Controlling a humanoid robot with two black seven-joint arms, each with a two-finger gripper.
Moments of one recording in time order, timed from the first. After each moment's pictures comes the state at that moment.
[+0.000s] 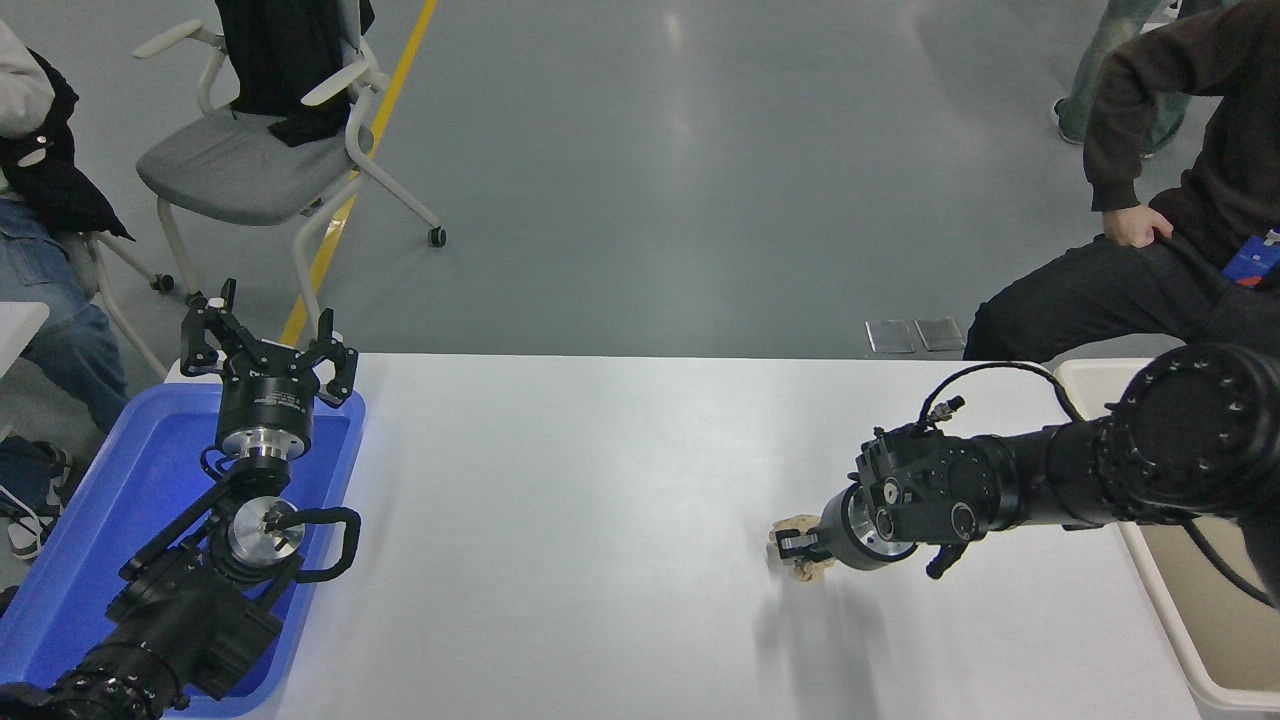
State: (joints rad) left arm -0.54 0.16 -1.09 -0.55 0.03 -0.40 -0.56; right arm 1.44 -0.11 -1.03 1.07 -0.36 0.19 -0.06
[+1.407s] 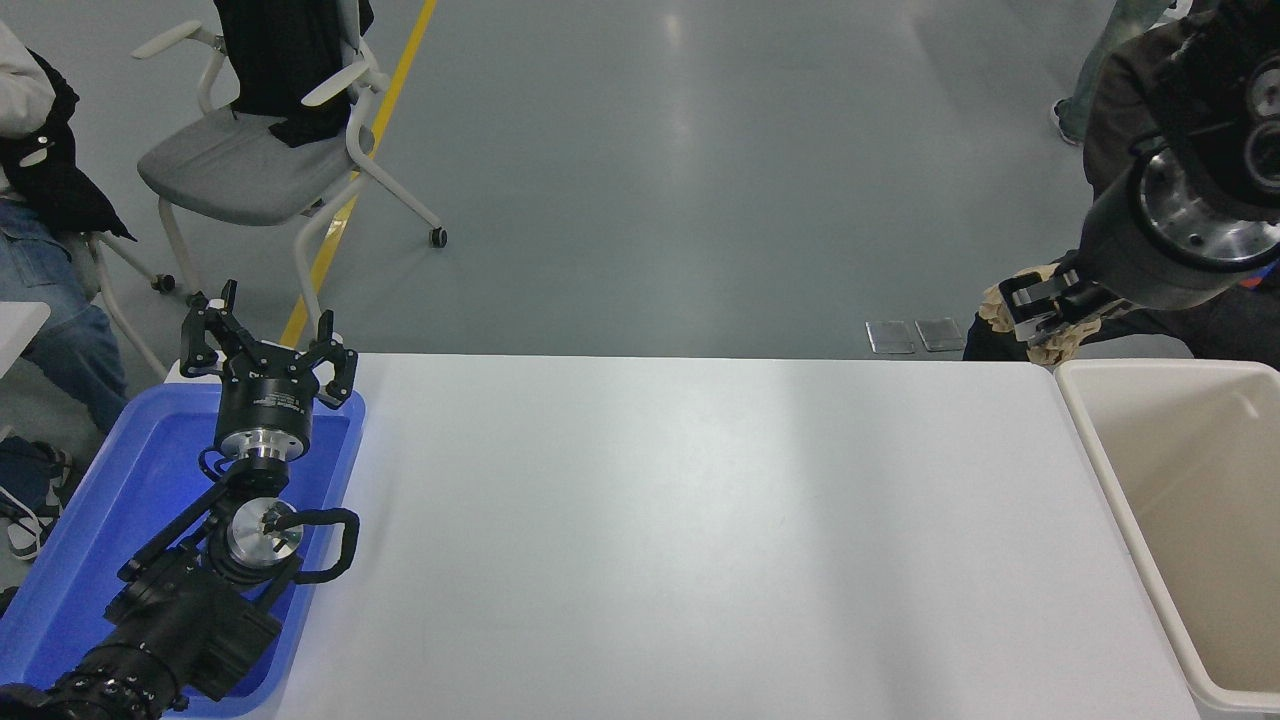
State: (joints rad) left arm -0.54 0.16 -1.09 -0.55 0.03 -0.40 -0.56; right arm 2.50 -0.40 -1.43 1.62 -0.43 0.56 -0.07
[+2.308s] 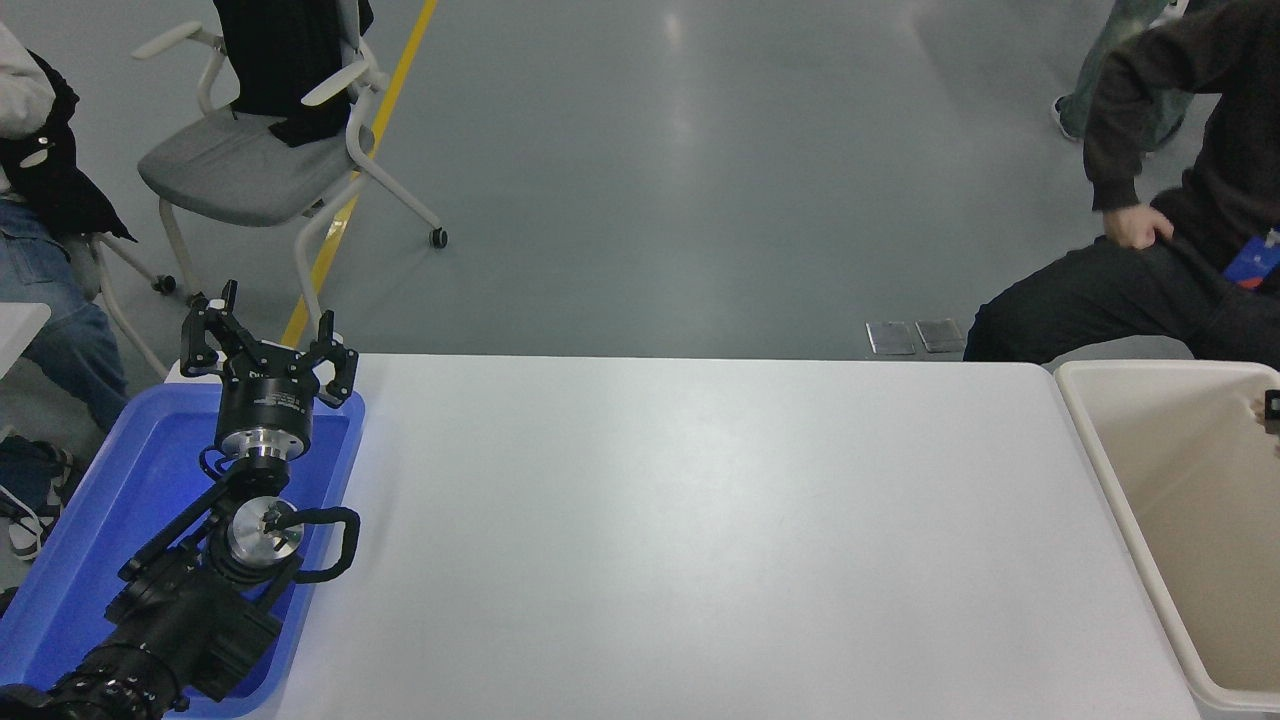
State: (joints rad) left arm -0.54 0.16 -1.09 -0.55 0.03 -0.40 -0.56; right arm 1.10 -0.78 -0.63 0.60 -0.79 0.31 -0.06
